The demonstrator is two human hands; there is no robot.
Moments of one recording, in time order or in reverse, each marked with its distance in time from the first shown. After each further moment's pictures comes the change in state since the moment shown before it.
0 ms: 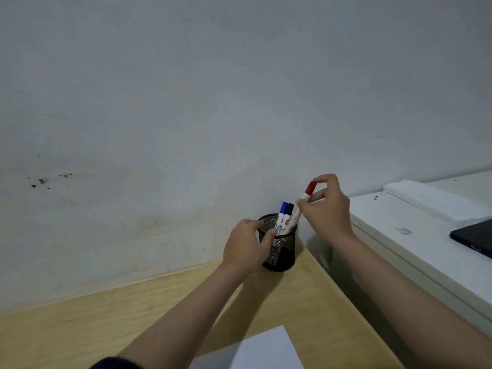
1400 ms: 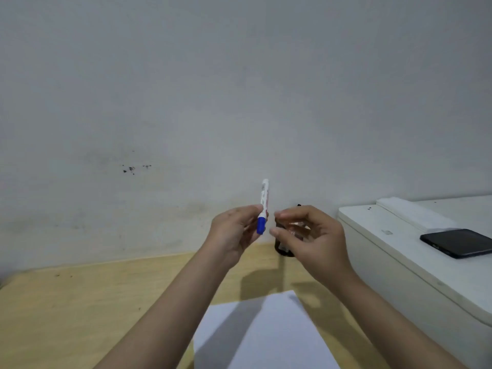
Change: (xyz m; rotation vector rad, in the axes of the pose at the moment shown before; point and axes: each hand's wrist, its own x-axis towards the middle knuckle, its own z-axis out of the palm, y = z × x) left_hand -0.103 0.057 -0.159 -1.211 -0.048 -0.537; right_hand -0.161 -0.148 -0.029 0.414 -0.248 -0.235
